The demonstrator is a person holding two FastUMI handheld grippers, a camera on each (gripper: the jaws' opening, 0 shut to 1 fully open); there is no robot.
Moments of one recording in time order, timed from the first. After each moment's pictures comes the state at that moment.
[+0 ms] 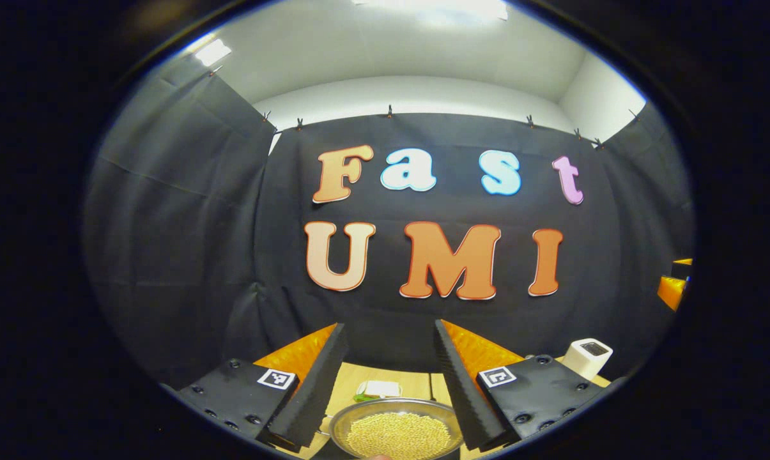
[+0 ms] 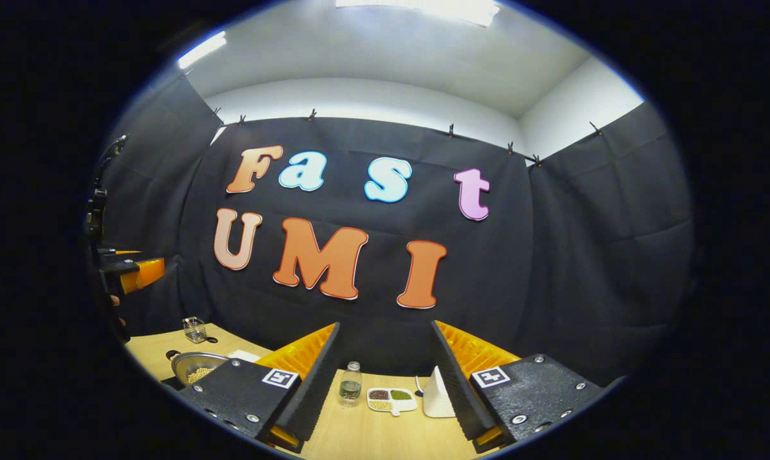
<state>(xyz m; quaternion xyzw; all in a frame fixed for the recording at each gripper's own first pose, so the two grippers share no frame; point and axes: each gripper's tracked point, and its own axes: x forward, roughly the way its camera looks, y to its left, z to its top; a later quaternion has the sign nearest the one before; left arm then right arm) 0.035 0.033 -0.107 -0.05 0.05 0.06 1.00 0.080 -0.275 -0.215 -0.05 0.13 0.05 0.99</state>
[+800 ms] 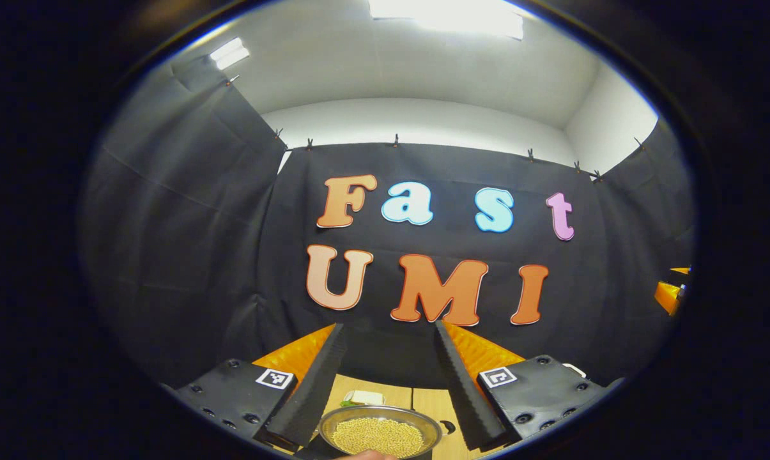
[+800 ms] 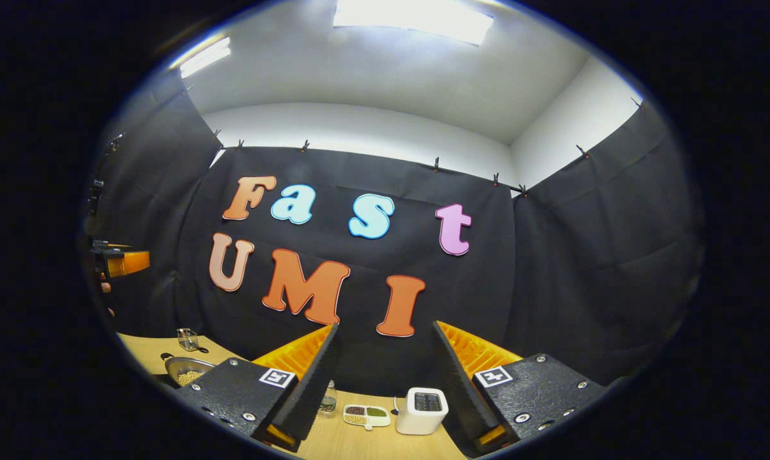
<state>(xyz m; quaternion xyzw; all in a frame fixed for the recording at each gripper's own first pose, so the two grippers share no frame) -0.008 0.017 -0.038 -0.07 0.01 0.05 1.00 0.071 -0.333 -0.152 -0.05 0.07 0.04 1.00</state>
